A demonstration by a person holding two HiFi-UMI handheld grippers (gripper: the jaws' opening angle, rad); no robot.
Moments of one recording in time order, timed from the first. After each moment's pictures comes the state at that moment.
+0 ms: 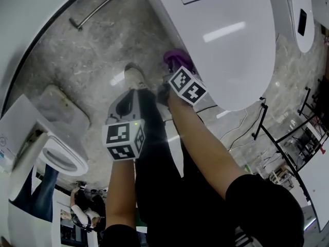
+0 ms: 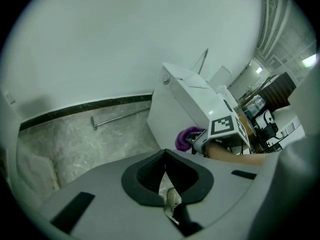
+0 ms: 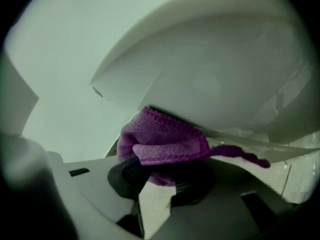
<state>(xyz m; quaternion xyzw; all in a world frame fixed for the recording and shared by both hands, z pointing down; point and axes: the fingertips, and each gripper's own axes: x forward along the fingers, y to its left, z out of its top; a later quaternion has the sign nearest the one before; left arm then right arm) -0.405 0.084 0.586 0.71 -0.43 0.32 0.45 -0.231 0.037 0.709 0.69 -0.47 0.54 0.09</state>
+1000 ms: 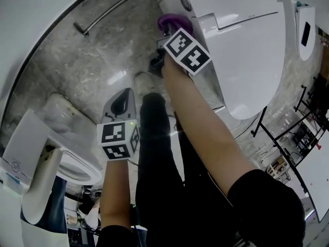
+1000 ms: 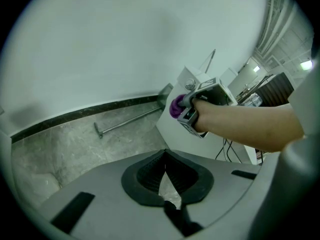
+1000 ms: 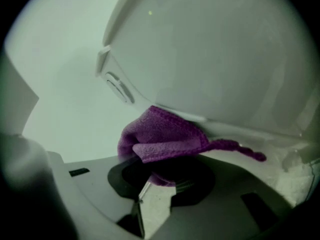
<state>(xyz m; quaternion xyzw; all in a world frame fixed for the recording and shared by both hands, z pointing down) -0.495 0.006 0.626 0.72 -0.40 0.33 0.46 -0.314 -0.165 0.709 0.70 -0.50 0.50 0.04</state>
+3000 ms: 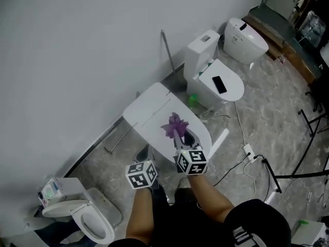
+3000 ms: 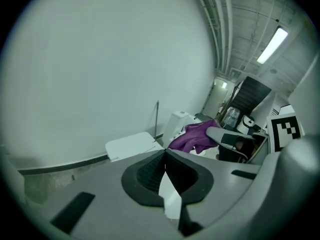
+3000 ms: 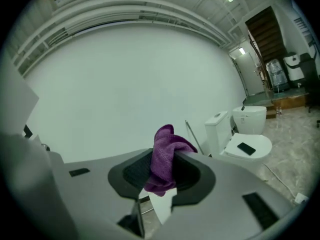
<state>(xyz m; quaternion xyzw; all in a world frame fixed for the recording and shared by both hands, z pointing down) -0.191 0.068 0.101 0.83 -0.44 0.20 0.27 -0.044 0.062 0.079 0.69 -0.69 0.22 -0.05</state>
